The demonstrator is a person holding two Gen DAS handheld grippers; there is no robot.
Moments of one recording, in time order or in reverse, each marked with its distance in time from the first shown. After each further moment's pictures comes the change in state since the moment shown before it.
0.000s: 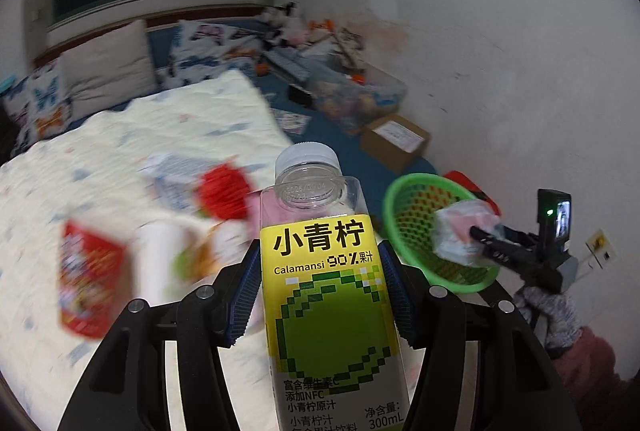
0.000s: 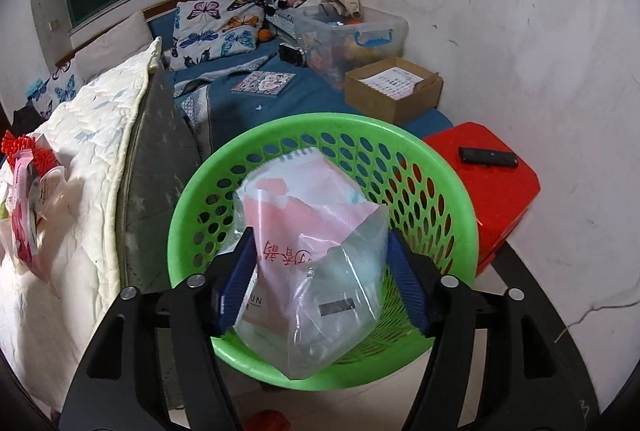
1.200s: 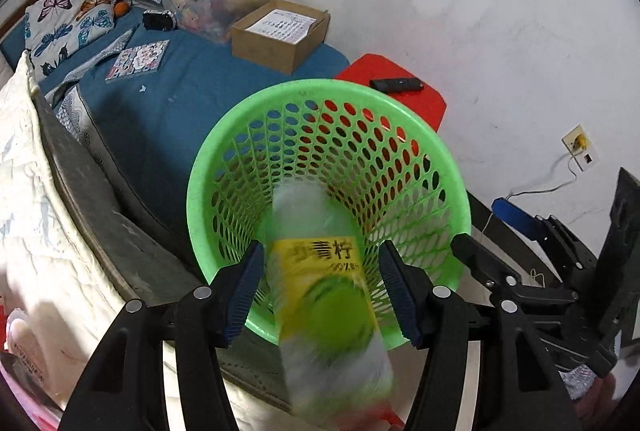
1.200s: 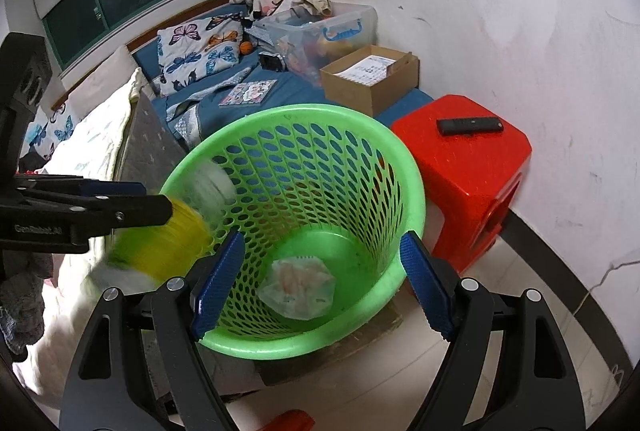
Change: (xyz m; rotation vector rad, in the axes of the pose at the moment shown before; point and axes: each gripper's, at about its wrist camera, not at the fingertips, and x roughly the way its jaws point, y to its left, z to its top) left arm 0.227 -0.166 0.029 0.268 0.403 -0.228; right arm -0.015 -0.059 -0.021 0.162 -0.001 0.045
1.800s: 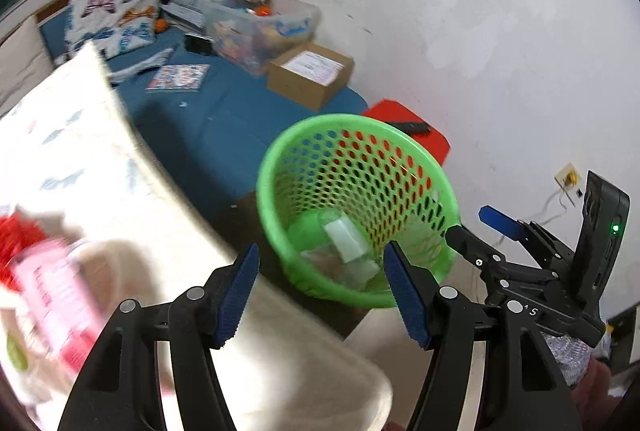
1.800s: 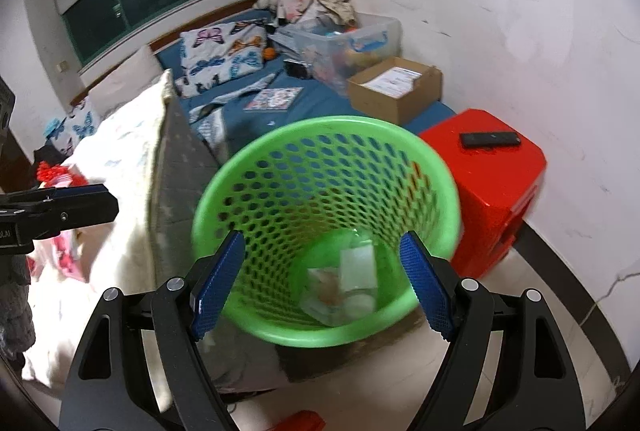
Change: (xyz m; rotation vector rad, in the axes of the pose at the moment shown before) left arm -0.093 0.038 -0.063 -0.111 -0.180 0.029; right arm -0.026 0.038 0.002 -0.051 -0.031 0.069
